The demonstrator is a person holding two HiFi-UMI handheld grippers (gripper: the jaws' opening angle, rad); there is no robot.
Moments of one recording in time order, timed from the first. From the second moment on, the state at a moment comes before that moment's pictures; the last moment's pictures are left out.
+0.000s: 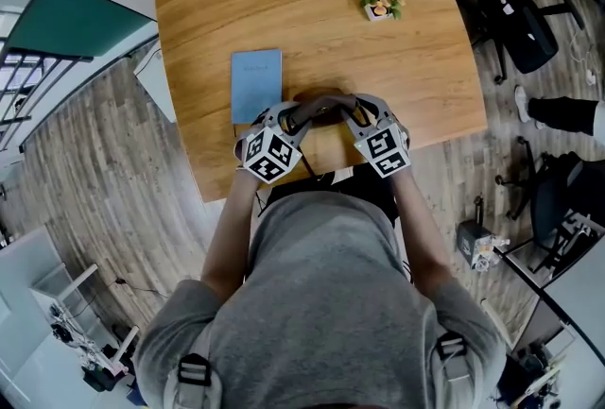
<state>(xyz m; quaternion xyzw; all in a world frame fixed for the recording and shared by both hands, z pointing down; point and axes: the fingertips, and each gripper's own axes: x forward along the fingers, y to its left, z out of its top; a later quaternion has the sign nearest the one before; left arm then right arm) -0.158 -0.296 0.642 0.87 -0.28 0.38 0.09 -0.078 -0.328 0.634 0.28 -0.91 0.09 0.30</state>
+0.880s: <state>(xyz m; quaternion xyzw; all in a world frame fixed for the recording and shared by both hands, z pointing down) -0.180 -0.296 0.617 0.86 -0.38 0.33 0.11 -0.050 -0.310 0.611 0.30 -0.91 0.05 0.28</state>
